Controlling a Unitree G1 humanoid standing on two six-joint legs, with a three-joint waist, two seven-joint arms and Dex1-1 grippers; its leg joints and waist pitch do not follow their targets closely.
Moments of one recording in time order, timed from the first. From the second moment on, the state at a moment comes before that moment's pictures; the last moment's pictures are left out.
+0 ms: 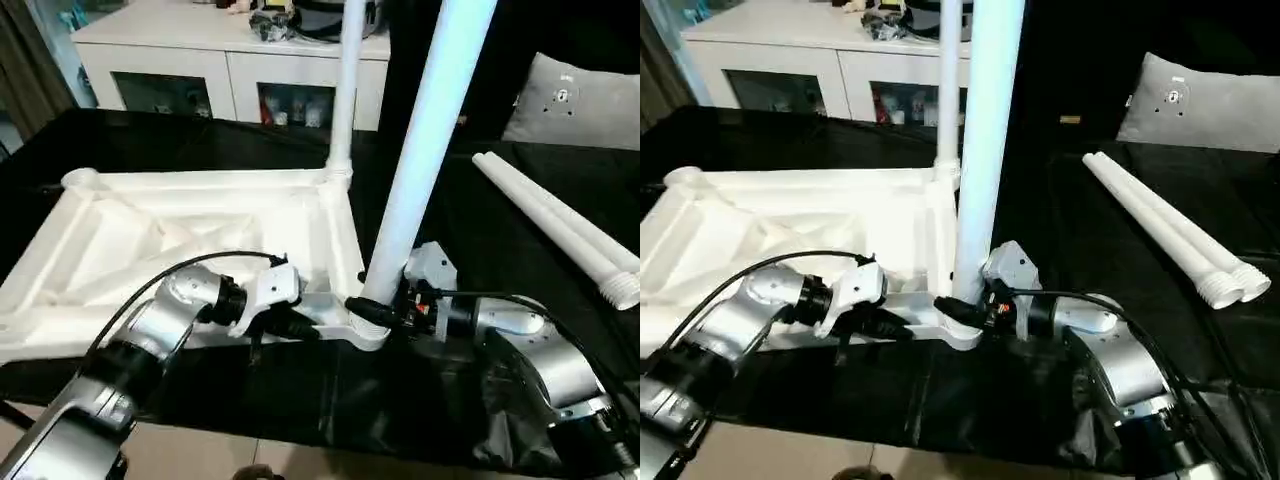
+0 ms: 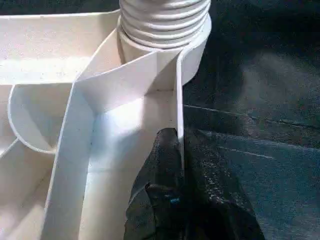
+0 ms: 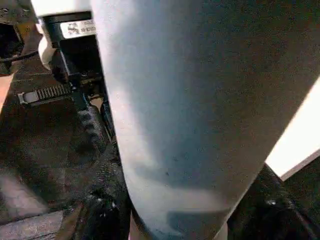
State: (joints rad) left arm -0.61 0.43 -0.43 0.61 -0.04 0.01 -1.25; right arm -0.27 -0.41 0.23 0.09 0.24 0.25 0.90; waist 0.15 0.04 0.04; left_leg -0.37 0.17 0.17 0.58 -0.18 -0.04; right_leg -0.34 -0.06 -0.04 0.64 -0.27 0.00
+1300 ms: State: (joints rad) left arm -0.25 0.41 -0.32 -0.07 0.01 0.49 -0.83; right arm -0.38 -0.15 0.20 0.28 0.20 0.24 0.50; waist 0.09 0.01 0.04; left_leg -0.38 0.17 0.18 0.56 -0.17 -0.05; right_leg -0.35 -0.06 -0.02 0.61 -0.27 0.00
